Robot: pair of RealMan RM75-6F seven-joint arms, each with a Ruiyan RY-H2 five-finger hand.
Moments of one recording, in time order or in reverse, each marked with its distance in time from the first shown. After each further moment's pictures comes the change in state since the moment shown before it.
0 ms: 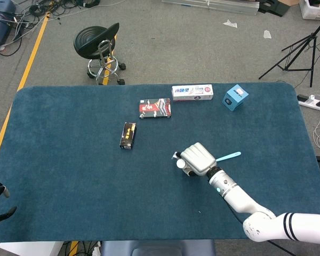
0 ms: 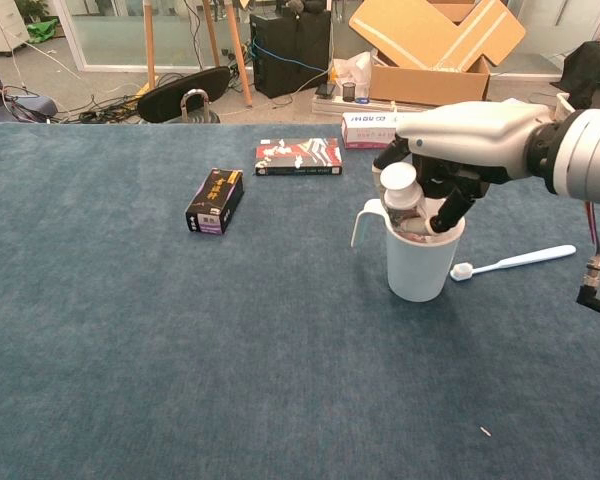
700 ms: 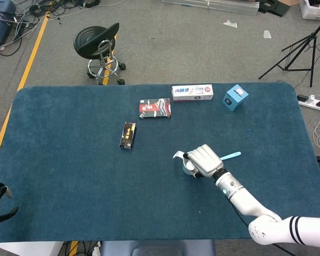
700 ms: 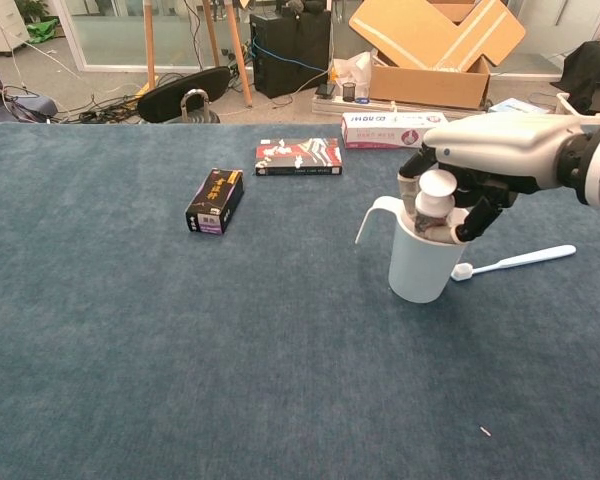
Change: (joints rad) left arm -0.004 -0.014 0.002 0.006 -0.005 -0.013 0.010; right arm -0.040 0.026 -0.022 -0.005 -0.002 0.008 0.019
